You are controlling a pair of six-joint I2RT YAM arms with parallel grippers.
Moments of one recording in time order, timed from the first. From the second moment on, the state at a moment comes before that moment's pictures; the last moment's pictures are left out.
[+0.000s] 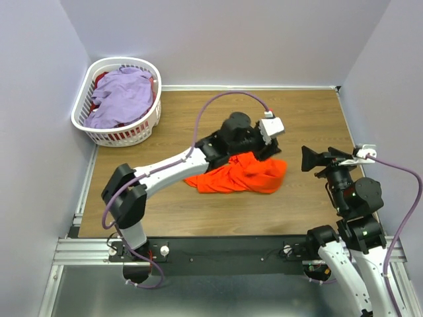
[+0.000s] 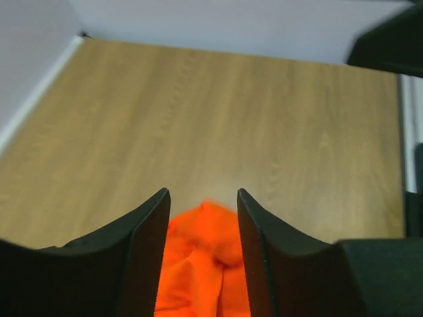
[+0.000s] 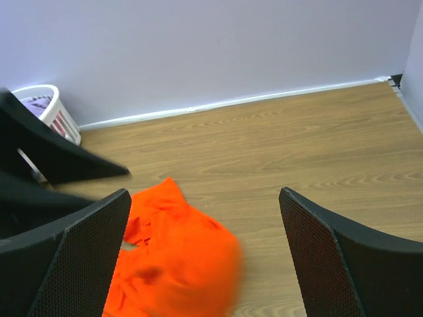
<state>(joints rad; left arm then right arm) -0.90 1.68 1.41 0.09 0.35 0.16 0.26 0.31 0.64 -0.24 0.16 0.24</state>
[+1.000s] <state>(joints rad) -0.67 1.24 0.64 0.07 -0.13 -0.58 0.43 1.33 0.89 -0.41 -0.16 0.35</state>
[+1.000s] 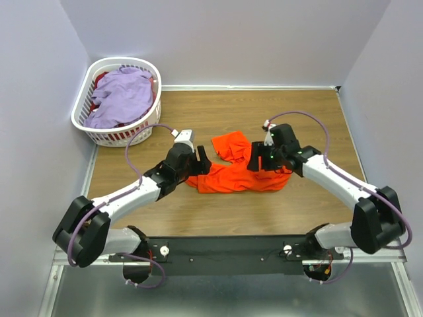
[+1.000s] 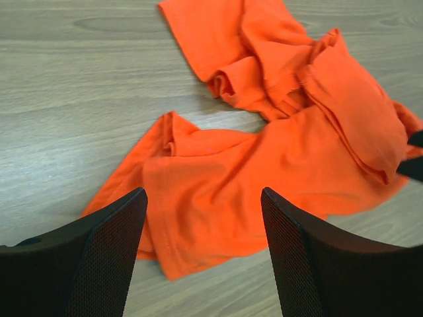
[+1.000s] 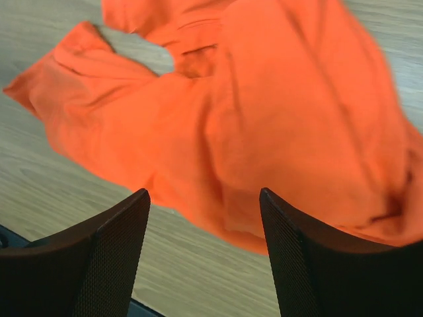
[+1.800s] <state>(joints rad) -0.64 1.50 0.64 0.12 -0.02 -0.59 0.56 1.56 0.98 -0.52 0.33 0.35</state>
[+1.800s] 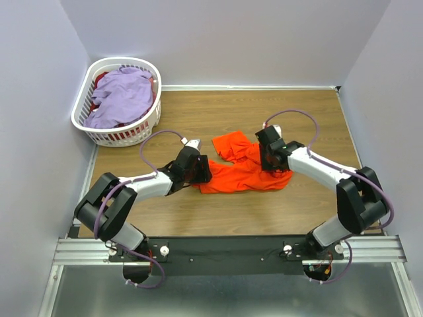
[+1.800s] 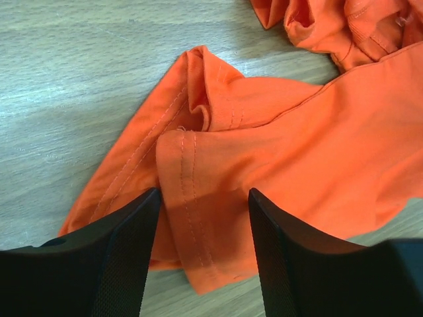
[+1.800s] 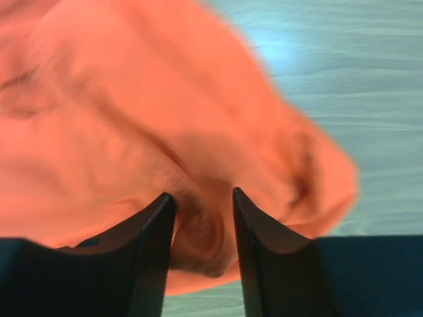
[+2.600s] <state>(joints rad) -0.63 1.53 0.64 0.16 0.05 -0.59 0.26 1.40 1.03 -0.52 0.32 0.42</state>
